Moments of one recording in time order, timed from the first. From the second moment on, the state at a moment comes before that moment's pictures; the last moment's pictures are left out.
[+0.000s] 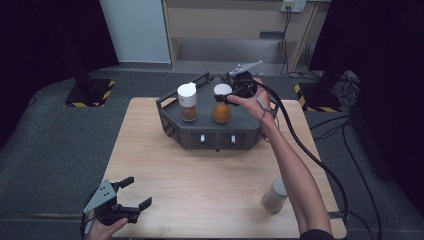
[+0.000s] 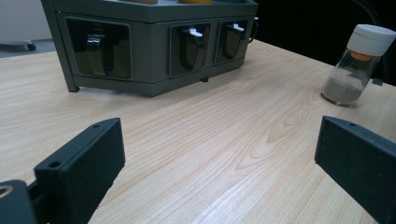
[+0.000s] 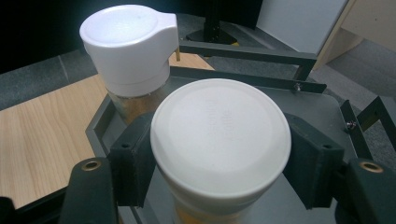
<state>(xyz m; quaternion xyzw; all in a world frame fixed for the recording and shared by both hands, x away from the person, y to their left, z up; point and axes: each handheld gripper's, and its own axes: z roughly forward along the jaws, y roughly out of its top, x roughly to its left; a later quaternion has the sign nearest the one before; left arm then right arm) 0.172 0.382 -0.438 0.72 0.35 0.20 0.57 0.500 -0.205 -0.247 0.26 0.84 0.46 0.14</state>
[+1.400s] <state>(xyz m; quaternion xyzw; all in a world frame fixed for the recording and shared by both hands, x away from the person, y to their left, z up) 0.172 0.381 -0.437 0.72 0.34 0.19 0.57 0.443 -0.280 -0.210 0.22 0.81 0.51 0.18</state>
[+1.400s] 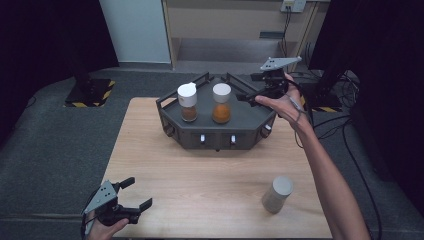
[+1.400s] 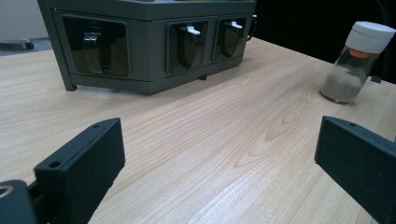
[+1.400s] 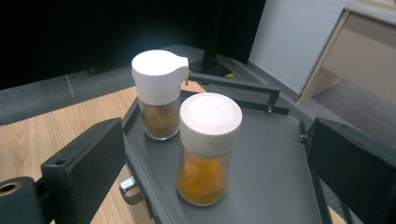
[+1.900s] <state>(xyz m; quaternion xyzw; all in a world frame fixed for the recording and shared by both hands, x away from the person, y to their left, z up) 0.172 0.379 -0.437 0.72 0.34 0.19 0.57 0.402 -0.338 -0.220 0.23 0.78 0.55 0.20</state>
